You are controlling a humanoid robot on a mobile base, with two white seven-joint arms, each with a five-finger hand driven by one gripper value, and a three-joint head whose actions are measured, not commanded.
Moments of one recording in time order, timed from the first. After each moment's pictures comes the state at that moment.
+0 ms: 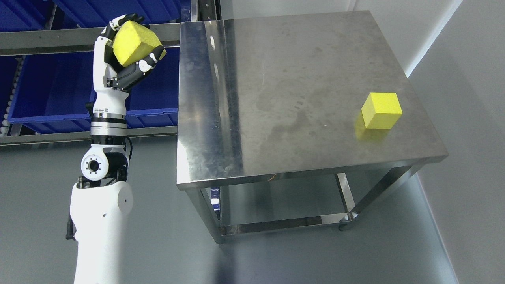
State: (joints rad) left arm -0.46 0.01 0.11 -1.37 0.25 -0.37 -0.20; right arm 0.00 0.00 -0.09 0.00 0.00 -0.10 0.02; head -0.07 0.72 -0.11
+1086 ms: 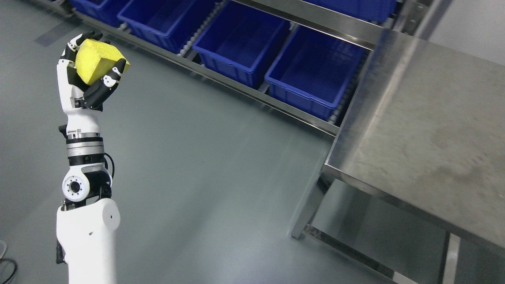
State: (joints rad) left arm -0.39 0.00 0.23 -1.42 0.27 -0.38 -0.20; right arm 0.00 0.00 -0.09 0.00 0.00 -0.10 0.02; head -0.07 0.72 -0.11
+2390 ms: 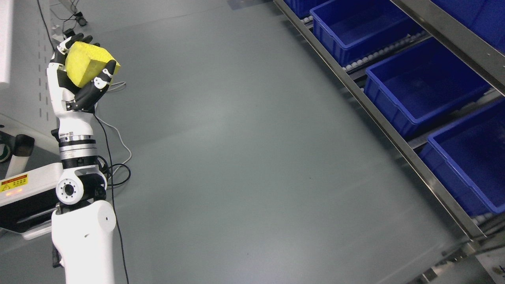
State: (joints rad) left arm -0.38 0.00 0.27 -1.42 0.27 -0.37 -0.20; right arm 0.00 0.00 -0.09 0.00 0.00 -0.10 0.02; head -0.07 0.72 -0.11
